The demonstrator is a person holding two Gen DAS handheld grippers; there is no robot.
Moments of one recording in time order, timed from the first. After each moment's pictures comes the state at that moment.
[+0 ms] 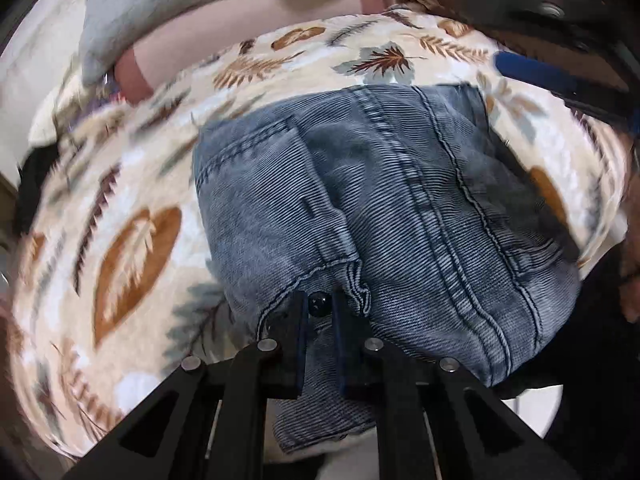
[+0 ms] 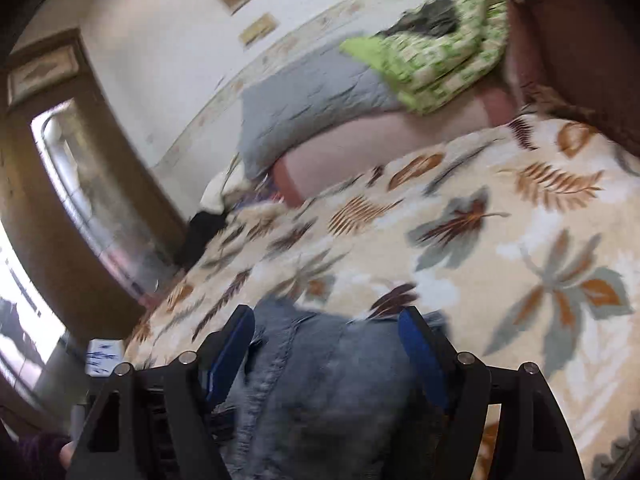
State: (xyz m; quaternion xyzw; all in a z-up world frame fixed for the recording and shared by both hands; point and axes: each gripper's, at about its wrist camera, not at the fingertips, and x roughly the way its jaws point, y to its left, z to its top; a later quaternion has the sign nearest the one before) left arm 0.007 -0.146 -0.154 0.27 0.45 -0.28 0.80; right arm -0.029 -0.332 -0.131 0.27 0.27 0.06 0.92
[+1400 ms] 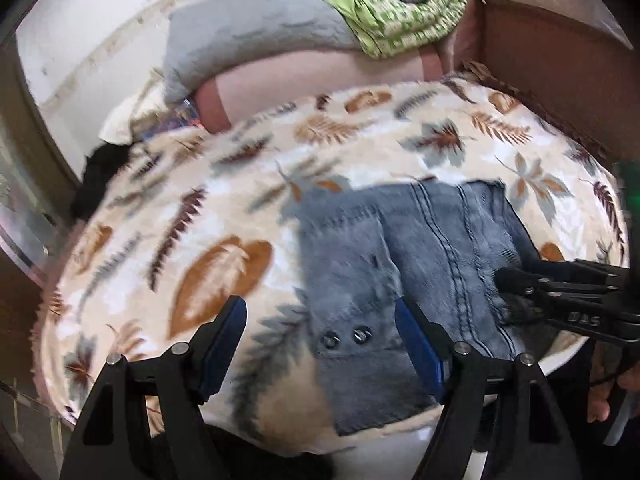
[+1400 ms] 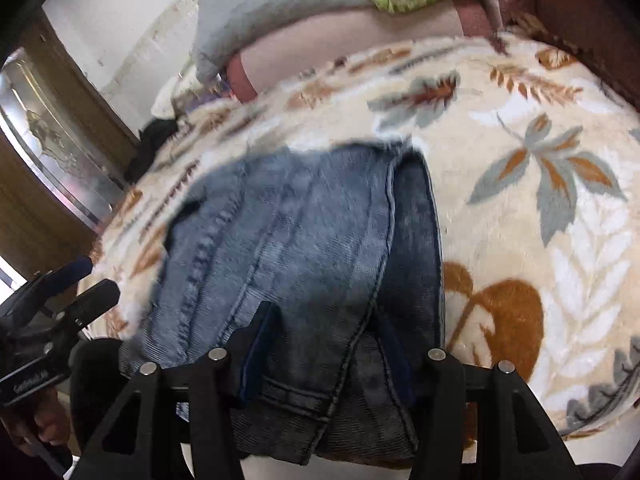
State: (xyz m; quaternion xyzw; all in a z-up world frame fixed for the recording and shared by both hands) left arm -0.004 -0.104 -0.081 0.21 0.37 -0.20 0.88; right arm -0.054 -0.311 -0.172 0.25 0.39 0.02 0.89
